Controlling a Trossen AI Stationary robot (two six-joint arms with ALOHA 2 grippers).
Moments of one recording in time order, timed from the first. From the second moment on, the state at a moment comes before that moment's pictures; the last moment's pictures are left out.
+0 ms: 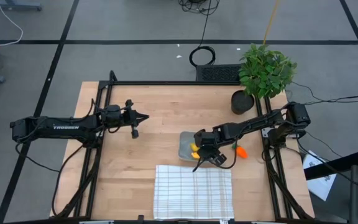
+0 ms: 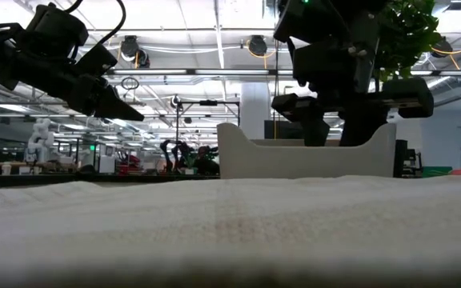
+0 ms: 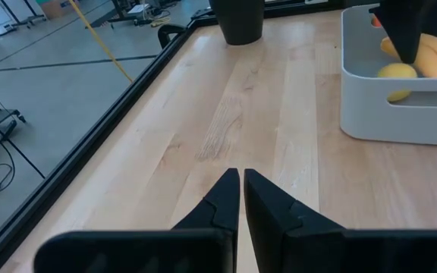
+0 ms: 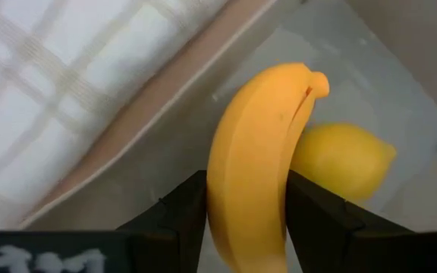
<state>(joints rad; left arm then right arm) 0.32 0.85 0.20 0.31 0.01 0.22 0.12 1.68 1.01 -0.53 -0.10 -0.56</state>
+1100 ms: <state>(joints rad) 0.32 0.85 0.20 0.31 0.01 0.21 0.09 1.68 1.02 -0.58 -0.16 -0.48</state>
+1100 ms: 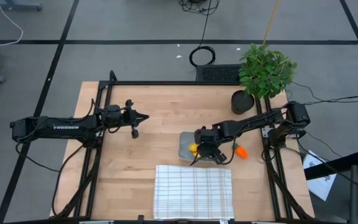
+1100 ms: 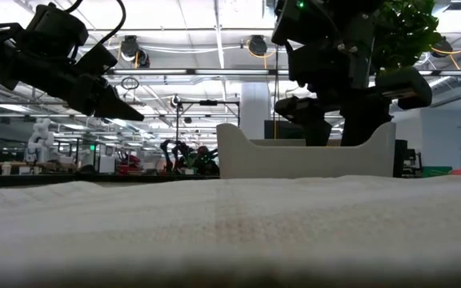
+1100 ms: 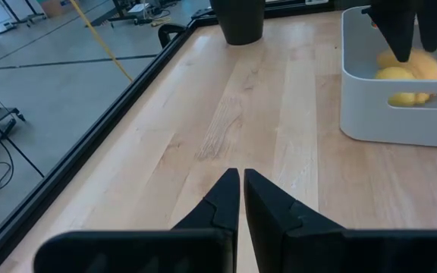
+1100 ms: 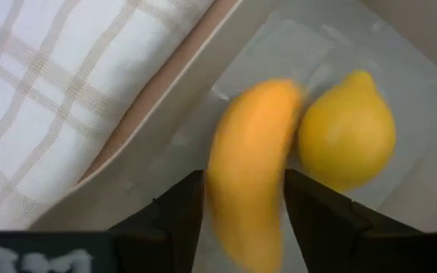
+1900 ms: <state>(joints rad) 0.32 0.85 0.20 0.29 0.01 0.21 0.08 1.67 1.11 -0.66 -0.08 -0.49</state>
